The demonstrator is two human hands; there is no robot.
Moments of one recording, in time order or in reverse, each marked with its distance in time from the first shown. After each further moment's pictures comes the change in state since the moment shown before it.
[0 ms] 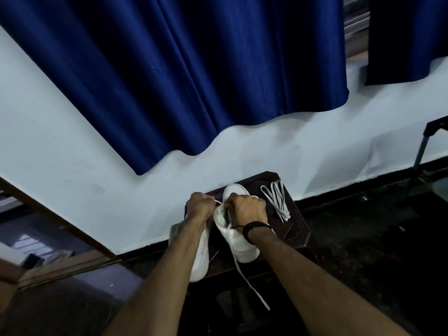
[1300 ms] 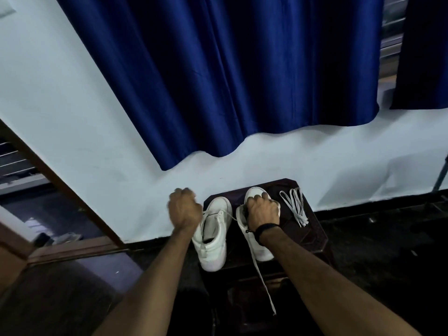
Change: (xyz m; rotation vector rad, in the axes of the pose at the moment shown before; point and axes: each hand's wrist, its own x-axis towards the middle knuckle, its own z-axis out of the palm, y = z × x) left_hand 0.003 -0.041 -0.098 0.668 0.380 0.464; right_hand -0.011 -0.027 -0.022 -0.198 -0.188 -0.093
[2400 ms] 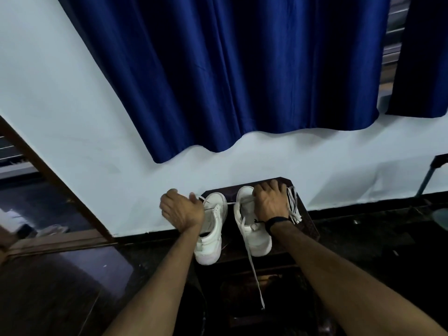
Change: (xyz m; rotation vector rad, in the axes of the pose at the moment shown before) left_hand -0.022 0.014 0.017 -0.358 0.254 -0.385; right_hand 0.001 0.033 -0.001 0.037 0.327 0.034
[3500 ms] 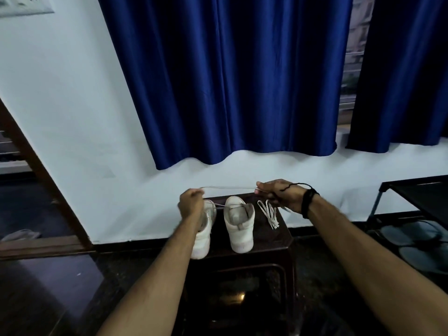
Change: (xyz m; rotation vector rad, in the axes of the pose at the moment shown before) left_hand -0.028 0.041 -0.059 -0.506 -0.442 -0.170; right_hand -0.012 0.050 -0.165 1.278 -0.744 0.258
